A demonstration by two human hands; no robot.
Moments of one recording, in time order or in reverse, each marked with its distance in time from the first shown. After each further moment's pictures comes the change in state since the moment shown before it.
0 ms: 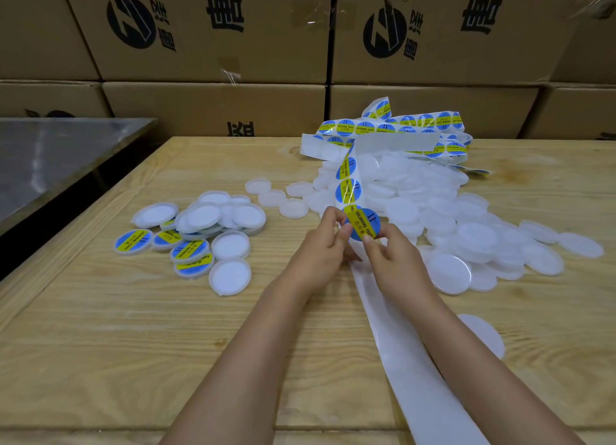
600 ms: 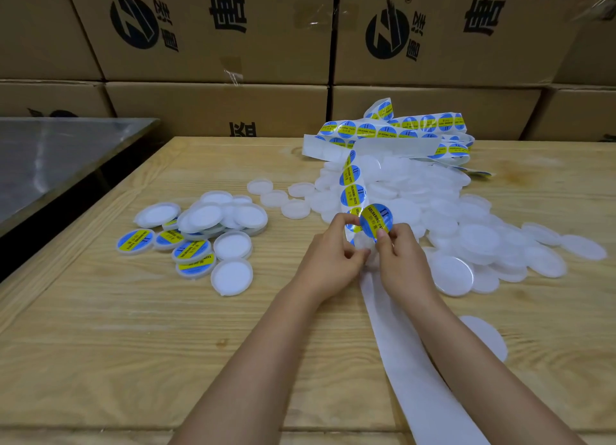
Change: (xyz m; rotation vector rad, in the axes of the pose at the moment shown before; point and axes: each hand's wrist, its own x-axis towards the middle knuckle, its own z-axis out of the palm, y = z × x) left_hand -0.005 0.005 0.013 0.153 0.041 0.019; right_hand 0.006 0.007 0.005 0.043 0.105 0.043
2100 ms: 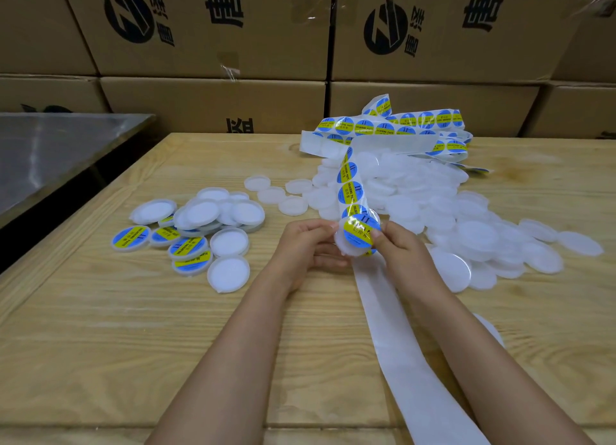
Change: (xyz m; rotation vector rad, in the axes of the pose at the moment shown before) left_hand 0.004 -0.006 -0.028 -0.812 -0.038 -0.349; right_hand -0.001 -0.005 -0.016 0.153 -0.210 -0.022
